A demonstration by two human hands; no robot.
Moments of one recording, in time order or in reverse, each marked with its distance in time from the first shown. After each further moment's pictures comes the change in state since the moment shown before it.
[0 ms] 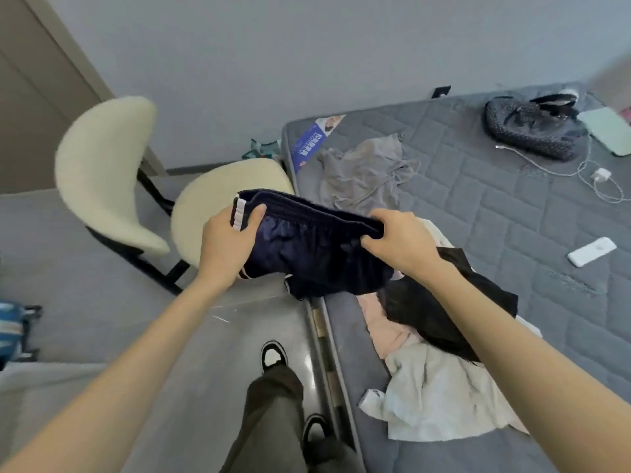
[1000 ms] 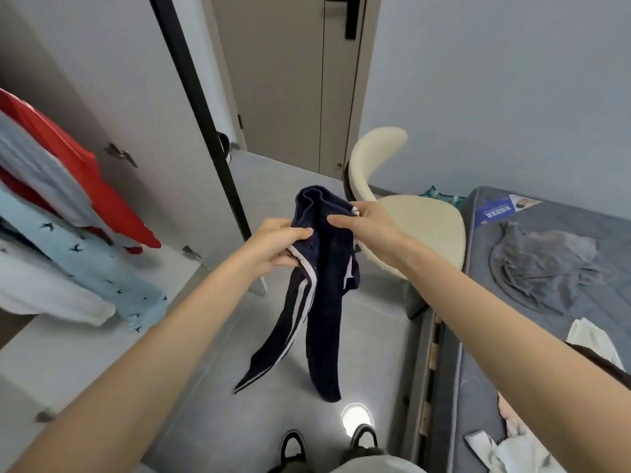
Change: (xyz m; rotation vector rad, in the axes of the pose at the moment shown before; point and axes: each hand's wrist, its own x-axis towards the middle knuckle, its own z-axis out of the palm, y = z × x) left_hand -0.190 -0.046 -0.356 -0.426 0.106 -0.627; right_hand -0.152 -0.409 0.087 0.702 -0.615 -0.218
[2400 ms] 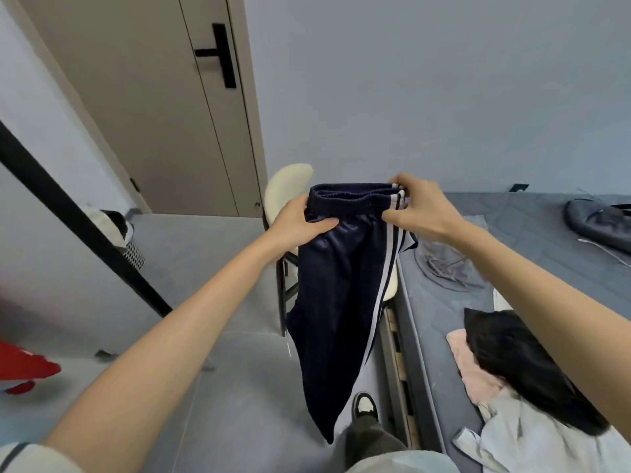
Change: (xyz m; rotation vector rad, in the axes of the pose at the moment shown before) left_hand 0.090 0.103 0.111 0.417 -0.384 0.682; right_hand -0.019 -0.018 -0.178 -0.600 0.571 -0.211
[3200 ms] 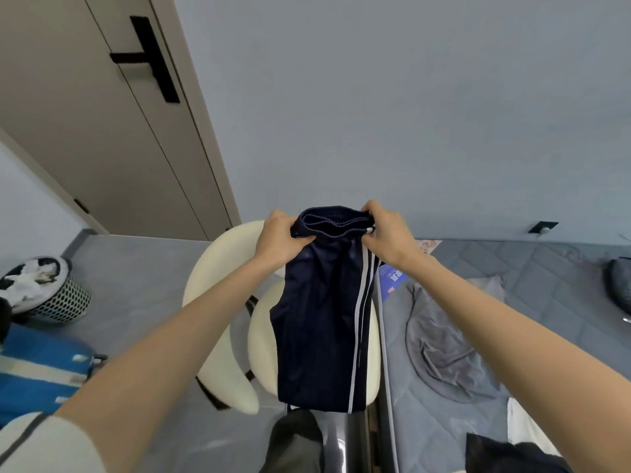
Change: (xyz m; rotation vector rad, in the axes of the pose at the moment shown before) left_hand 0.411 -0.065 0.059 0.335 0.155 -0.129; right_hand 0.362 0.216 0.019 -0.042 -0.103 -0.001
